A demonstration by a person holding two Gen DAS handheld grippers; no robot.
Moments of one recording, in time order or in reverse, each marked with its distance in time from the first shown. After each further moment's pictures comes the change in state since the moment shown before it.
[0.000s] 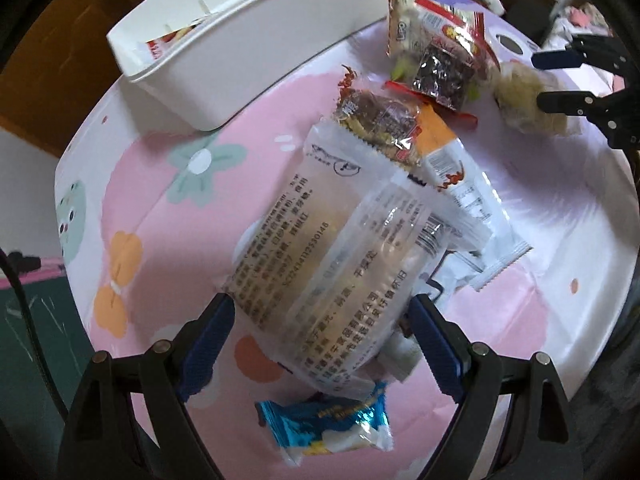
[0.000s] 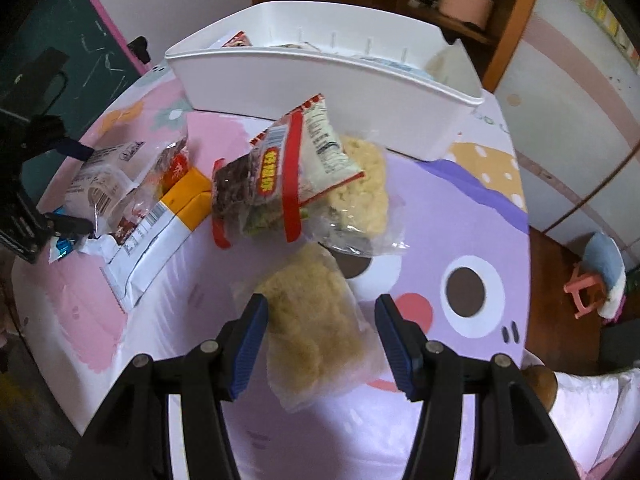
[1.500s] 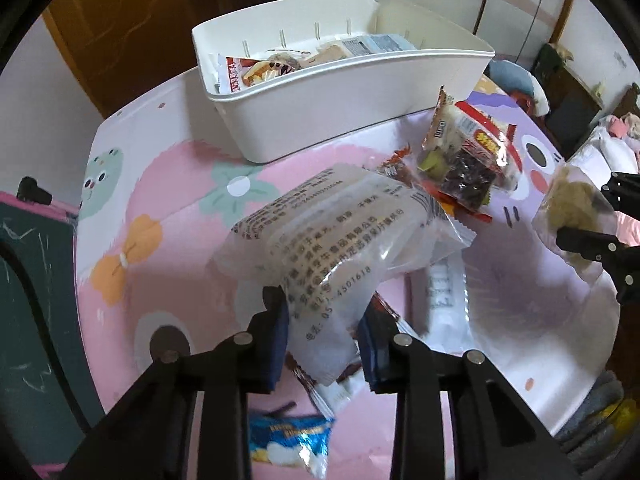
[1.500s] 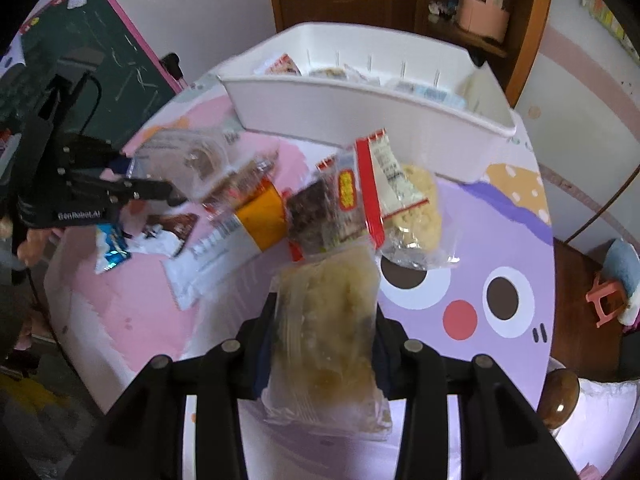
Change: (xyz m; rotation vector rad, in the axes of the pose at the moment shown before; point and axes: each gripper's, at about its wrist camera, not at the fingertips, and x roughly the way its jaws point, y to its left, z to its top) left arm -0.052 -0.018 -0.007 -0.339 -0.200 0.008; right arm -0.035 0.037 -0.002 0.004 -0.089 0.075
